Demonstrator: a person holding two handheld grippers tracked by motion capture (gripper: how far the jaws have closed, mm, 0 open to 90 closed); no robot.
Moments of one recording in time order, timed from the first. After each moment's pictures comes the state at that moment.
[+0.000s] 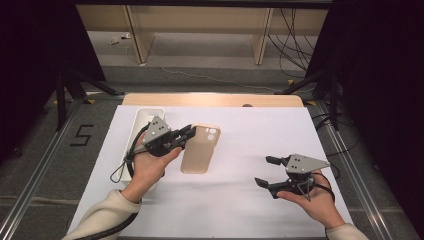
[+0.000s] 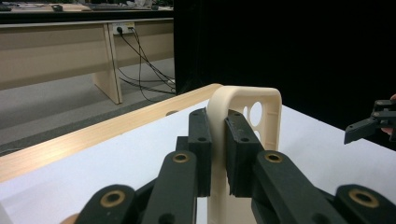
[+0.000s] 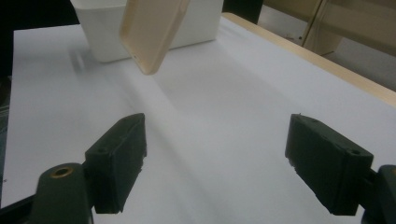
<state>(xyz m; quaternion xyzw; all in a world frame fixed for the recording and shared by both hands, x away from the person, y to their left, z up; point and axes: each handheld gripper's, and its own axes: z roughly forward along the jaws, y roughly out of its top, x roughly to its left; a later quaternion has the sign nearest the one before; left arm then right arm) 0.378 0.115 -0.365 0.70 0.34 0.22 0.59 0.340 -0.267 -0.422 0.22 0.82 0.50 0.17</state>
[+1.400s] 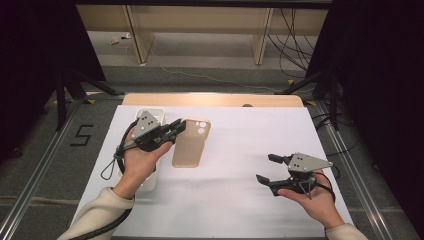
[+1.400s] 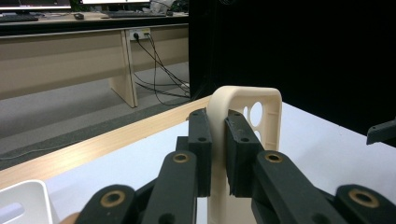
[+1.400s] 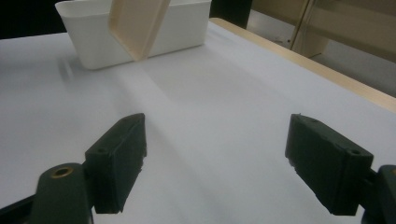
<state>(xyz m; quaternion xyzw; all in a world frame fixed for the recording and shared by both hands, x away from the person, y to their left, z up) 0.383 0.136 -0.356 0.69 0.35 0.24 0.58 0.342 -0.270 -0.423 0.24 0.81 0.51 0.18</state>
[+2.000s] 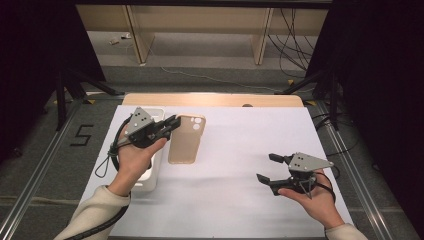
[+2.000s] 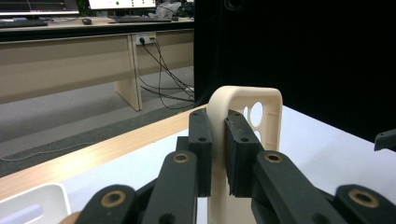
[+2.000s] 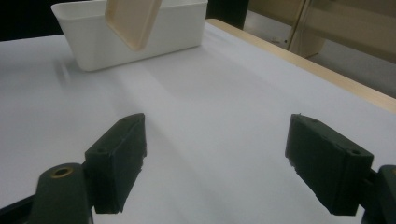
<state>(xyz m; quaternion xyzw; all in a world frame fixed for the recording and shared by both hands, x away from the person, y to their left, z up) 0.386 0.148 -0.348 0.68 0.35 0.25 0.59 0.342 -0.271 -0.423 0.24 0.80 0.51 0.18</state>
